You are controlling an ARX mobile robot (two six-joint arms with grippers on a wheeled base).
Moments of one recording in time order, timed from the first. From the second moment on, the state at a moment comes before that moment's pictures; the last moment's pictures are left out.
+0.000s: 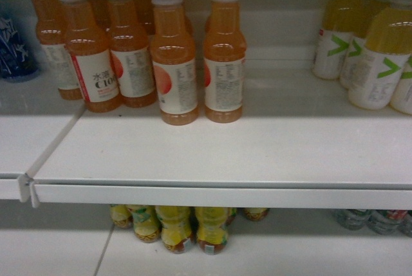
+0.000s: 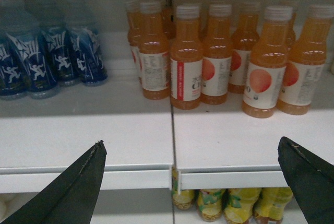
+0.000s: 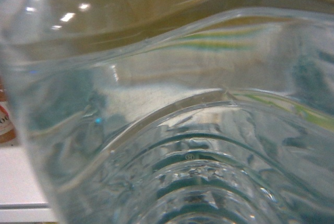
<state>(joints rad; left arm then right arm) 0.00 0.01 0.01 0.00 0.00 0.00 -0.10 0.42 0.25 0.16 -0.16 0.10</state>
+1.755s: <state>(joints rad) 0.00 0.01 0.01 0.00 0.00 0.00 -0.10 0.42 0.25 0.17 -0.17 0.10</state>
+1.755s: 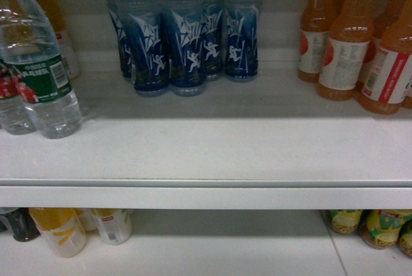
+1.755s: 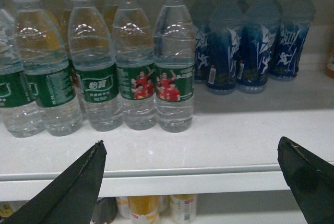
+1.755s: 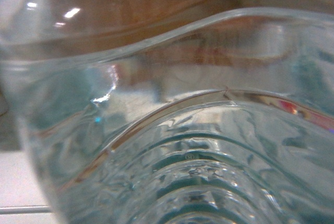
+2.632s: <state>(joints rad) 0.00 0.01 0.01 0.00 0.00 0.00 -0.10 0.42 0.25 0.16 -0.16 0.10</state>
